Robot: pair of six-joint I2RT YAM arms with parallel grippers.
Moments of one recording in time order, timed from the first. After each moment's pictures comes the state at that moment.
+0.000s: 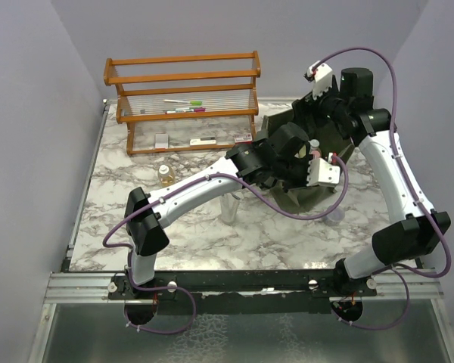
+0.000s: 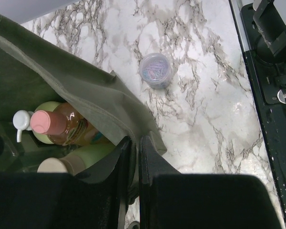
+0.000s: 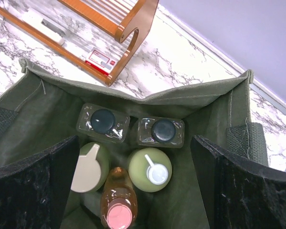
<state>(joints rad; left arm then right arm) -1.06 1.88 1.93 -0.68 0.42 0.59 0.20 1.53 1.66 -0.66 -0.30 -0.36</state>
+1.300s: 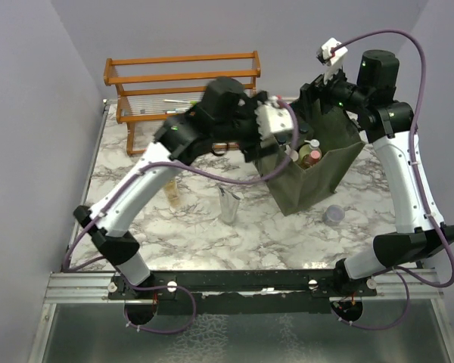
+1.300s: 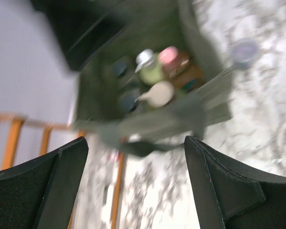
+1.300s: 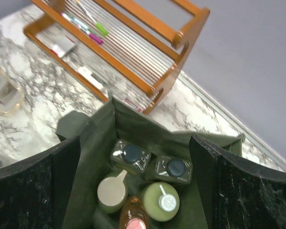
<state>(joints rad) -0.92 1.70 2.09 -0.85 0.29 0.59 0.20 1.50 1.84 -0.69 -0.48 -0.31</state>
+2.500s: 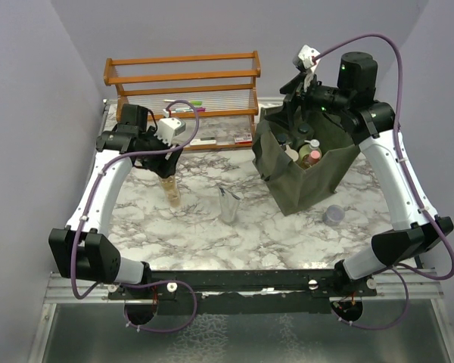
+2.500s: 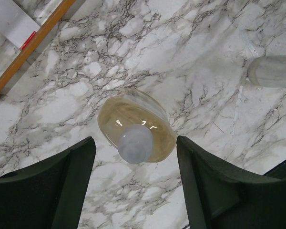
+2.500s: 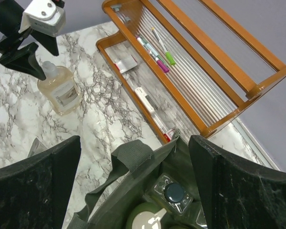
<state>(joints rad) -0.12 1.39 1.39 -1.00 0.35 0.46 0.31 1.52 1.84 -0.60 -0.72 -0.32</state>
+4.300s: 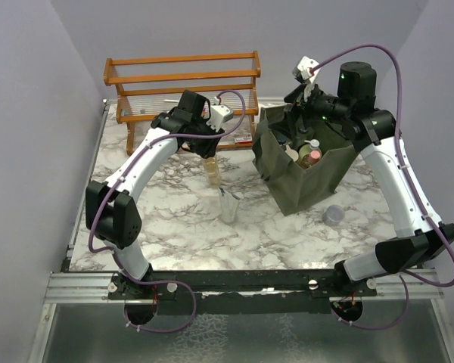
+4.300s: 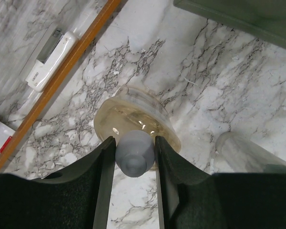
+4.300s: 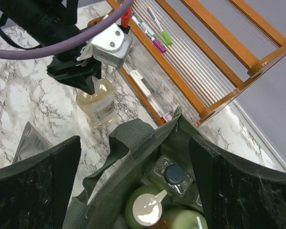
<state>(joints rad) -0.43 1.71 1.63 -0.82 0.26 0.28 0.31 1.47 1.74 -0.63 -0.67 -0.37</state>
